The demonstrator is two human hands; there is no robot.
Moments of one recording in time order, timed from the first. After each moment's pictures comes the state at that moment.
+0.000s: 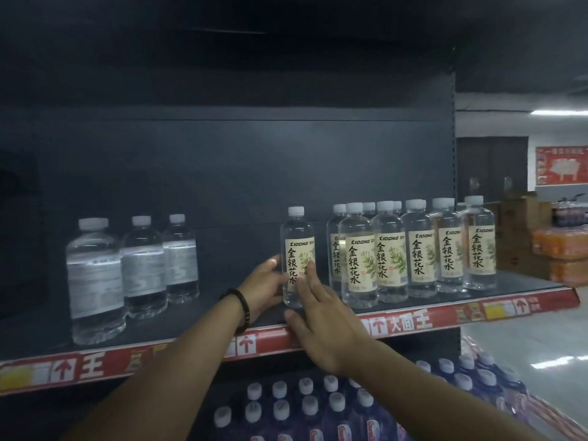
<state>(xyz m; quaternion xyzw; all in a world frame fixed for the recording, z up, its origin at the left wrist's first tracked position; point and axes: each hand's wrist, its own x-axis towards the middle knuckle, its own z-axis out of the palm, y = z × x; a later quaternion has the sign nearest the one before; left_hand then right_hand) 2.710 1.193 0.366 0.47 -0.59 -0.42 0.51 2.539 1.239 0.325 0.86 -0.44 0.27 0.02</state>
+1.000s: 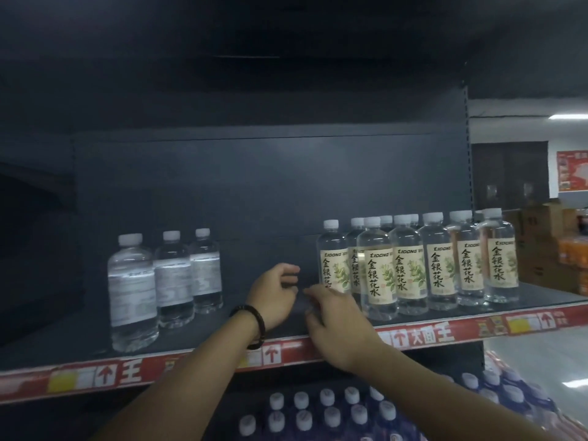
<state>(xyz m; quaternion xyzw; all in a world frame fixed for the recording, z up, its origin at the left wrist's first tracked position) 2.725 1.227 0.376 0.56 -0.66 -0.11 0.49 2.557 1.253 0.349 0.83 -0.43 0.36 -0.04</state>
